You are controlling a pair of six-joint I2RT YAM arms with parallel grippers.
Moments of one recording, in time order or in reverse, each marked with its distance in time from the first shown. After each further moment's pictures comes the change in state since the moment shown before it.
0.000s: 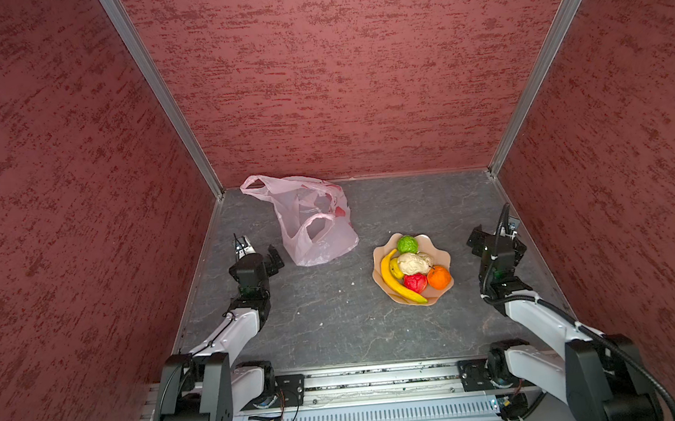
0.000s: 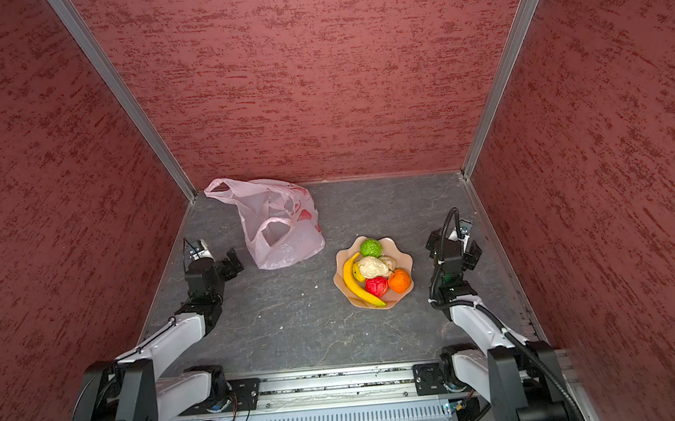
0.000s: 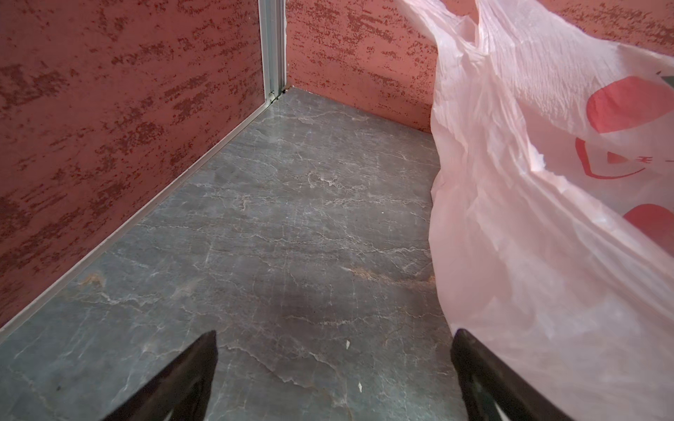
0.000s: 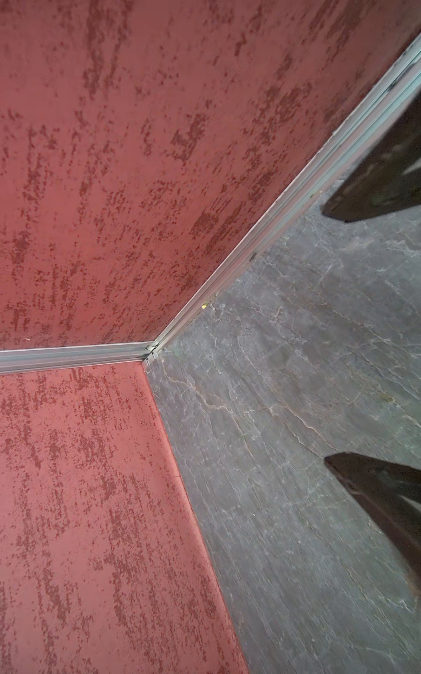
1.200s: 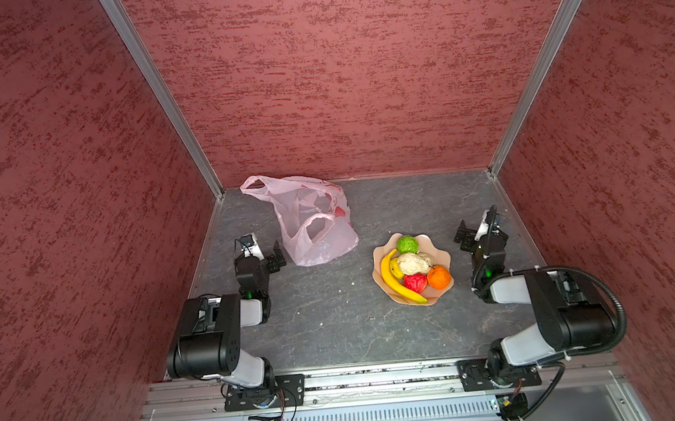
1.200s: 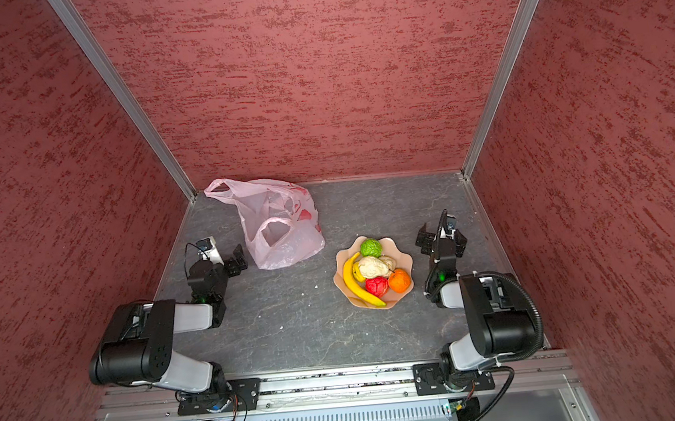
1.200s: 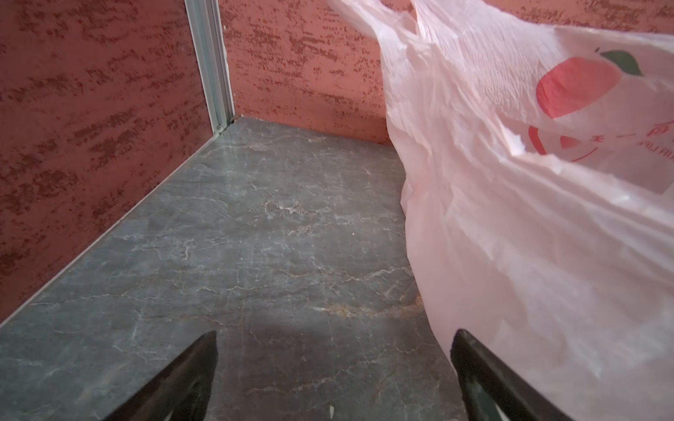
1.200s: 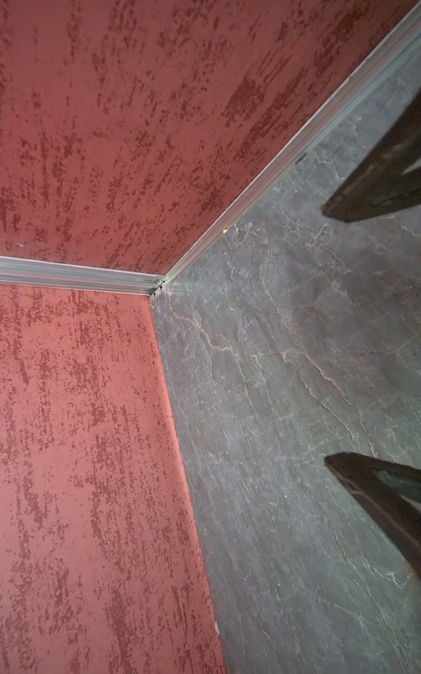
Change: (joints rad) left arm 0.077 0.324 -0.036 0.492 0.207 0.135; right arm -0.058 0.385 -0.015 0.503 -0.272 -0.102
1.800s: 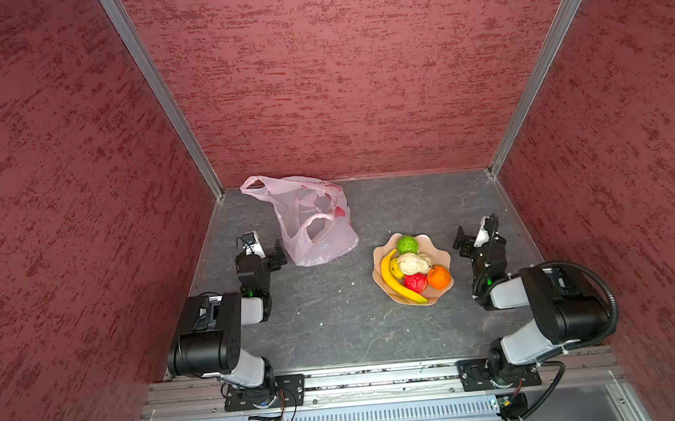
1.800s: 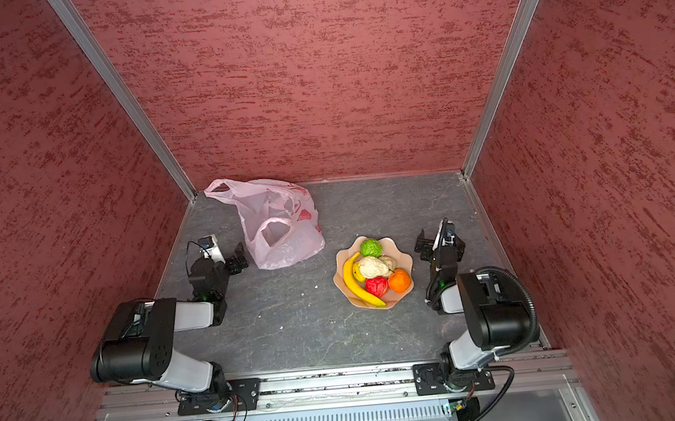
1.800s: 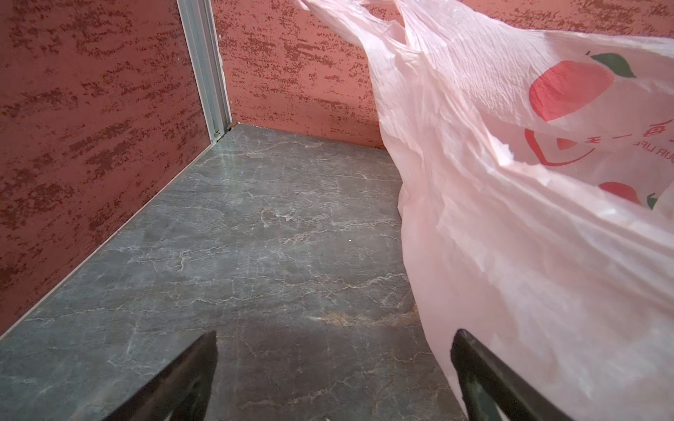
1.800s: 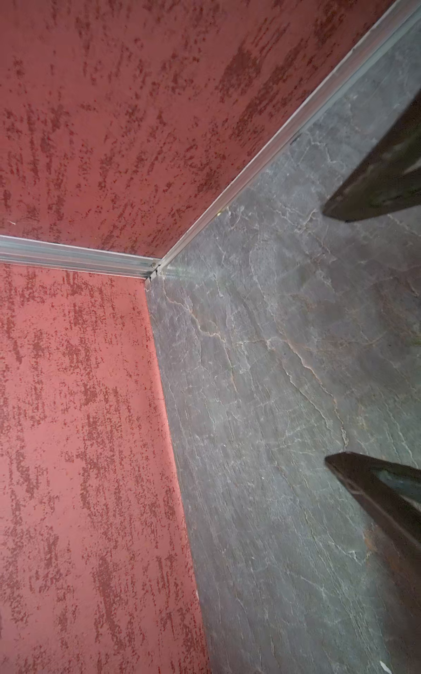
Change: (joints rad) left arm -0.016 0.003 0.019 -0.004 -0.018 0.013; right arm -0.008 0.045 -0.074 0.139 -0.058 -0.012
